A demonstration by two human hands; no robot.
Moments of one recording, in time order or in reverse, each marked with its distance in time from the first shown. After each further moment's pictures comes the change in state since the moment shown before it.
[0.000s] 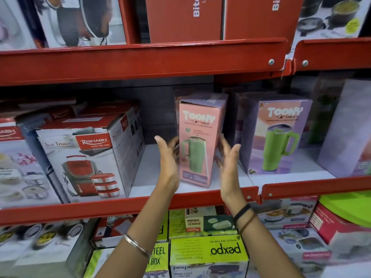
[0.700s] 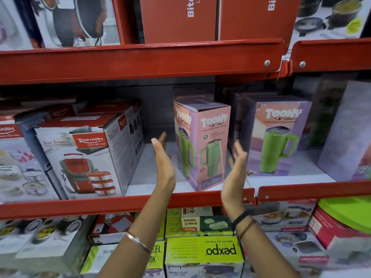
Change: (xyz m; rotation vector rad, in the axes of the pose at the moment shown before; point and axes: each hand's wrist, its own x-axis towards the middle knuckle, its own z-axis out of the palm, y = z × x) left_hand 0.001 -0.011 0.005 0.146 0.280 0.175; right_hand -0.010 0.003 -0.017 -0.087 0.259 -0.118
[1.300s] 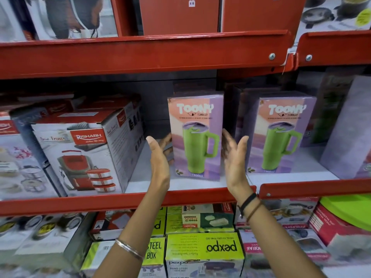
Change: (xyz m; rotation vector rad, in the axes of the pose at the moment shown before) left_hand 0.000 0.004 -0.016 0.026 -0.132 -0.089; right_hand 0.034 0.000 0.000 0.105 -0.275 0.209
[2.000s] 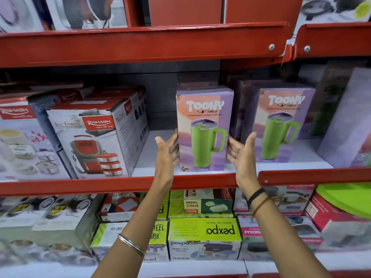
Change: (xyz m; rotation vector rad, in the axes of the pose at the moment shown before) left_hand -0.039 -0.004 -0.011 0.056 -0.145 -0.007; right_hand -0.020 -0.001 -0.025 -0.019 0.094 0.116
